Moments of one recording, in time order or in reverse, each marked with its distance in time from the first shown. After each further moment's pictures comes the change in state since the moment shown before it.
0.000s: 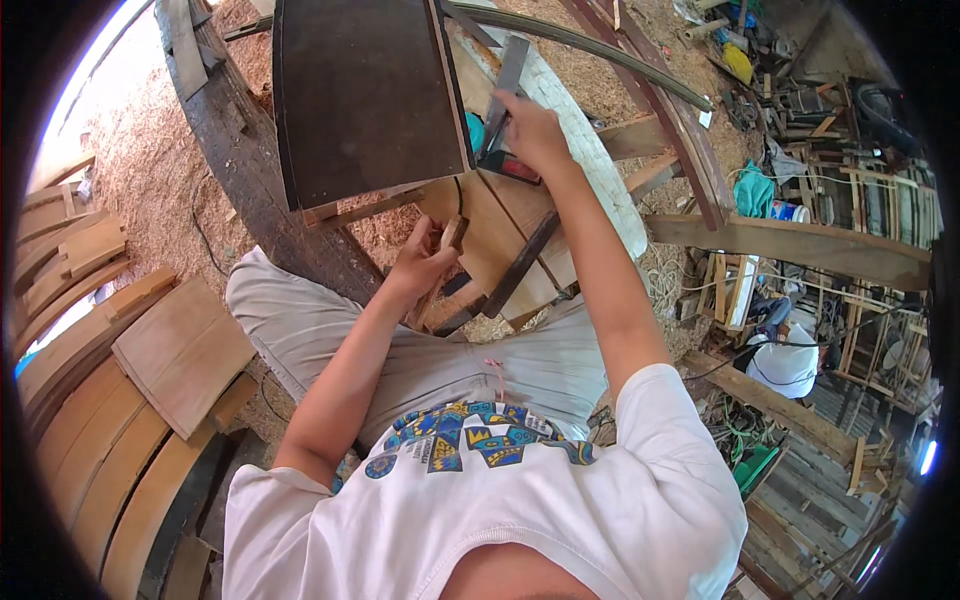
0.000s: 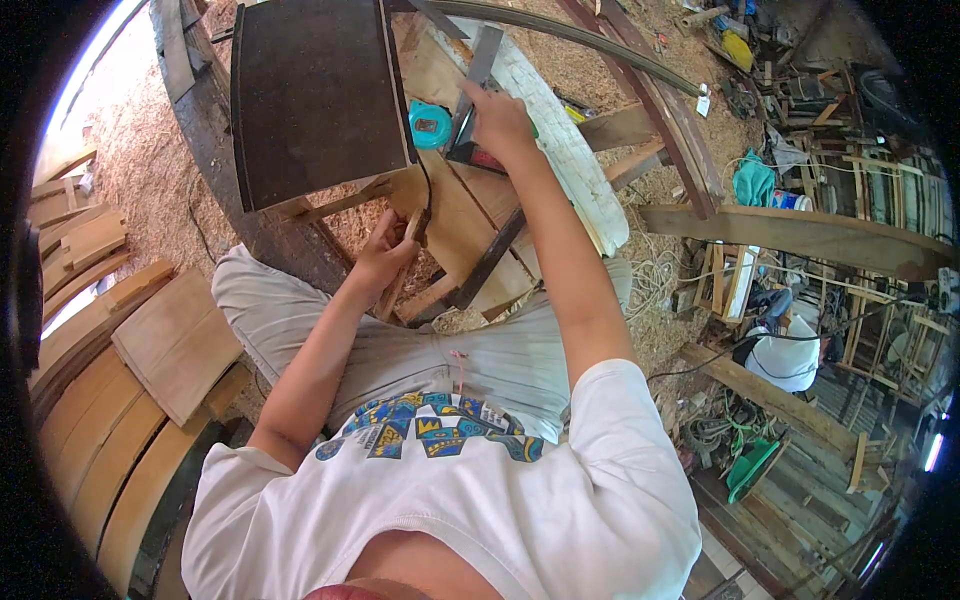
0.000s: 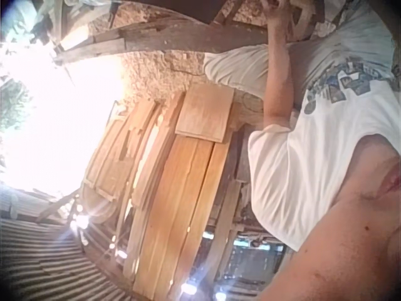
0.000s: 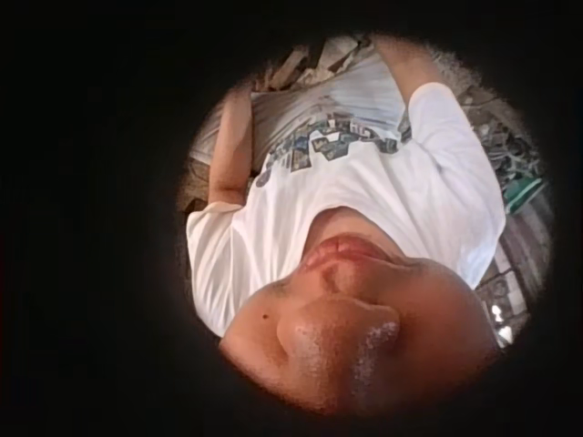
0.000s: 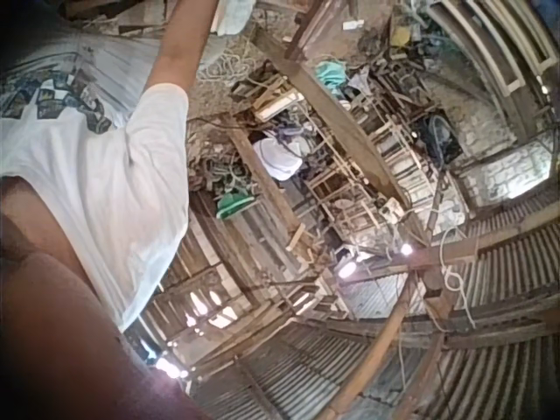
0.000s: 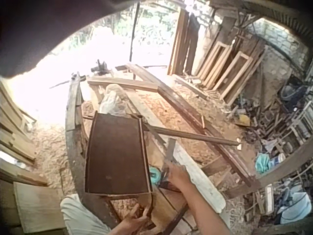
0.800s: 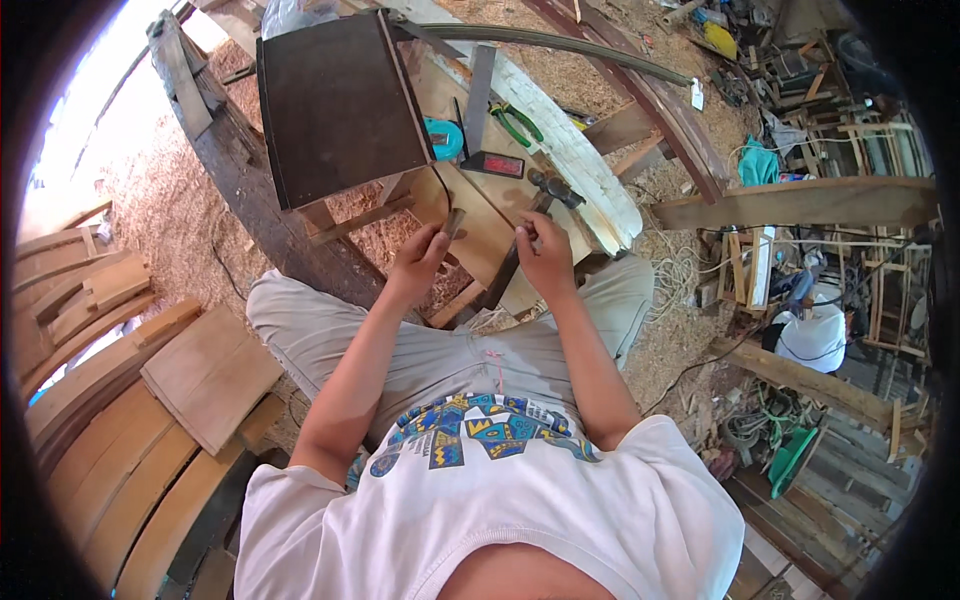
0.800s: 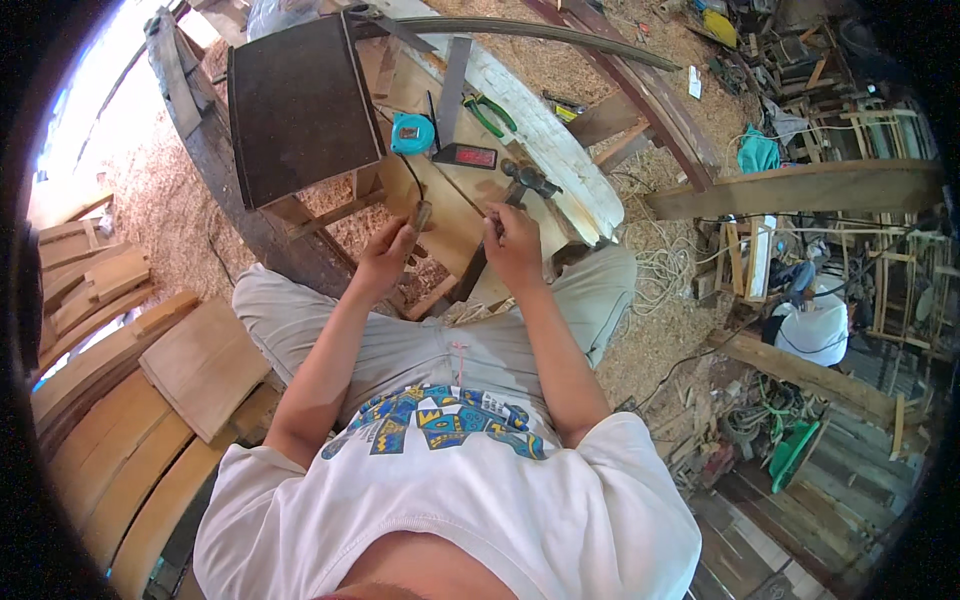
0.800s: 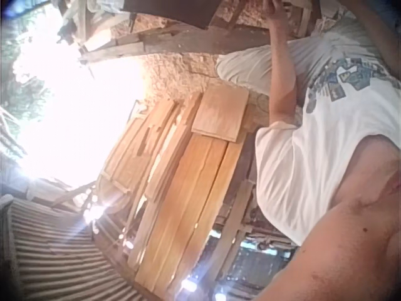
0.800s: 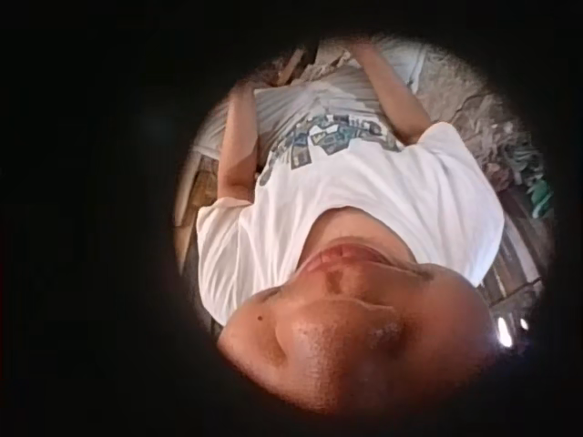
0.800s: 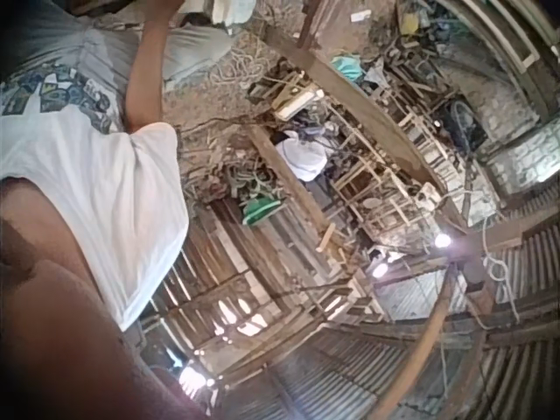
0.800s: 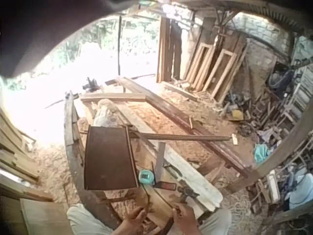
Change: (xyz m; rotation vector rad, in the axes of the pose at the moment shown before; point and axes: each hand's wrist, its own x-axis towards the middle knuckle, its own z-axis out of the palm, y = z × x) left_hand 0.000 0.002 0.000 0.144 -0.125 0.020; right_hand -0.212 -0.052 -0.005 0.547 0.271 0.337
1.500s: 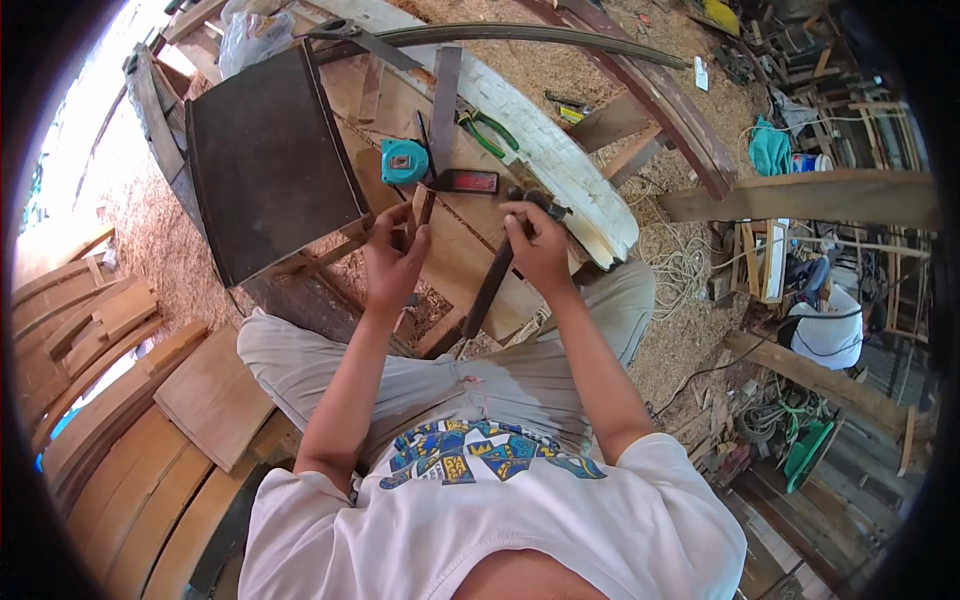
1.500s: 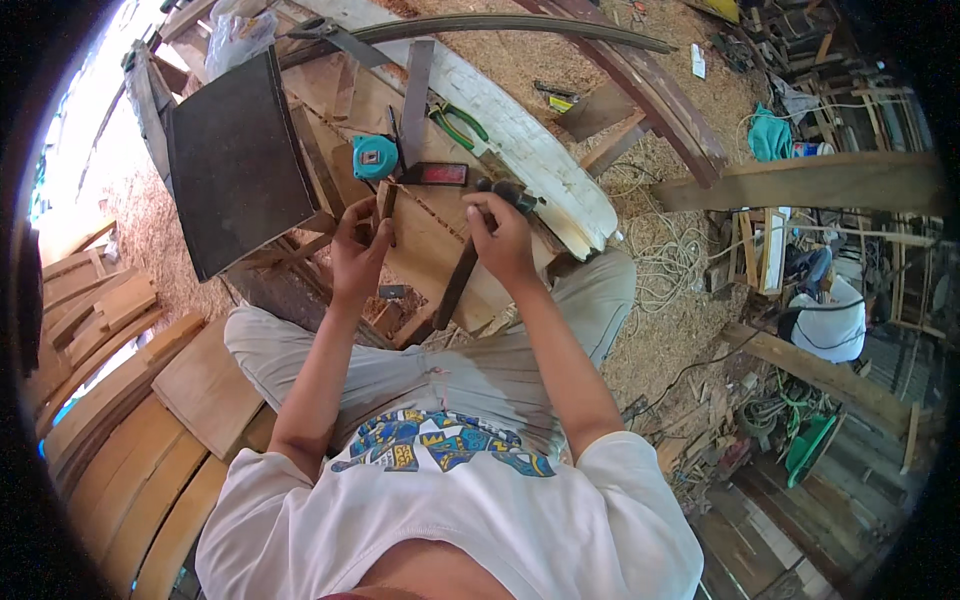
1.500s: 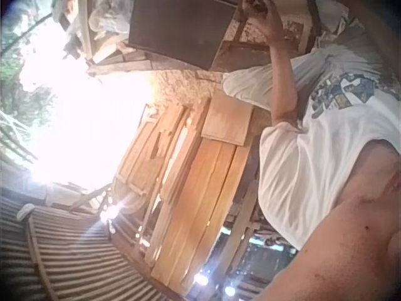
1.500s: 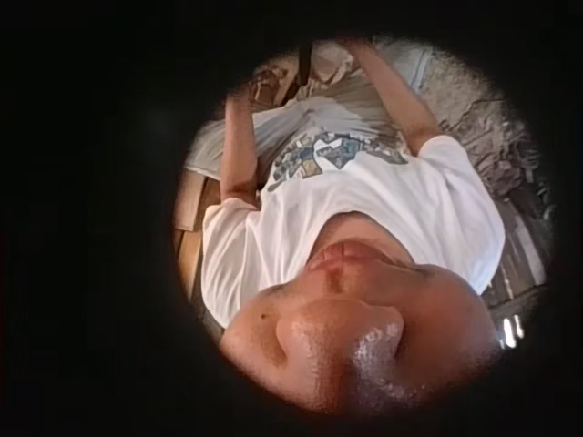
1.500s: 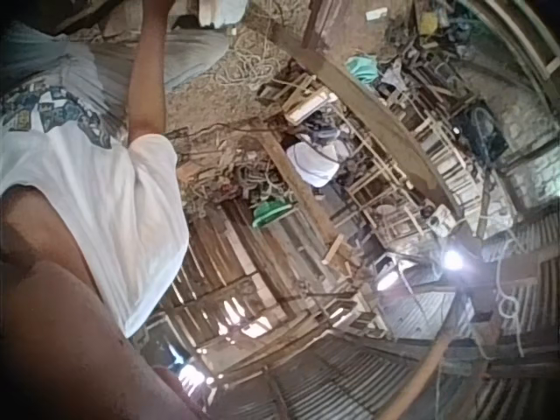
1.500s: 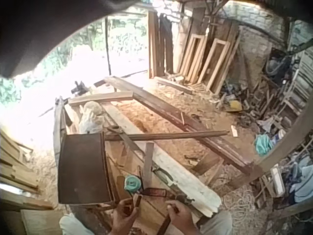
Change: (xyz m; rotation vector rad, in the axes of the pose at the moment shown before) left_hand 0.042 0.034 0.018 0.203 0.423 0.250; right_hand 0.041 0.008 0.001 0.470 -0.016 0.185
